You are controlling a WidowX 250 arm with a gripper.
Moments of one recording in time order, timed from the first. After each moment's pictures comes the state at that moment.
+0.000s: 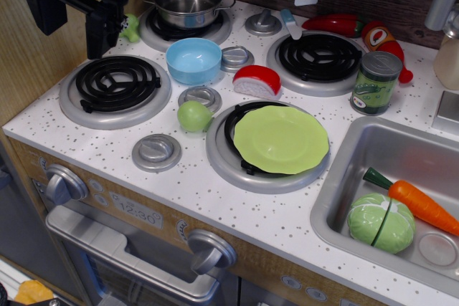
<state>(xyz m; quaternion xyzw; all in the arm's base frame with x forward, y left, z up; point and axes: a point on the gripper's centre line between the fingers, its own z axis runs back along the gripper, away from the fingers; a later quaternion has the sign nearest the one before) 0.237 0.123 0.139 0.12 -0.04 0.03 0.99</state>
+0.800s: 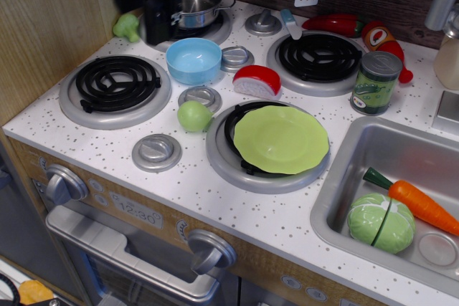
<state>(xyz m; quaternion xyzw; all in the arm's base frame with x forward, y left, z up) 0.292 0.078 0.145 0.11 -0.06 -0.22 0.97</state>
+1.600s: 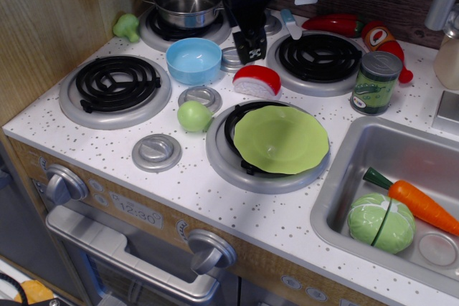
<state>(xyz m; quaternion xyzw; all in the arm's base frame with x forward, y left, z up) 0.370 0.025 0.097 0.10 -0.20 -0.40 0.89</state>
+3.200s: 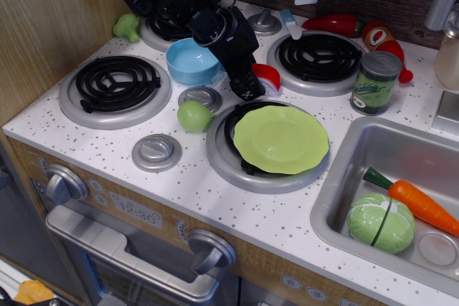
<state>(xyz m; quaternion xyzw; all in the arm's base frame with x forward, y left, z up) 0.407 0.045 0.007 -0.01 -0.29 -0.39 0.87</state>
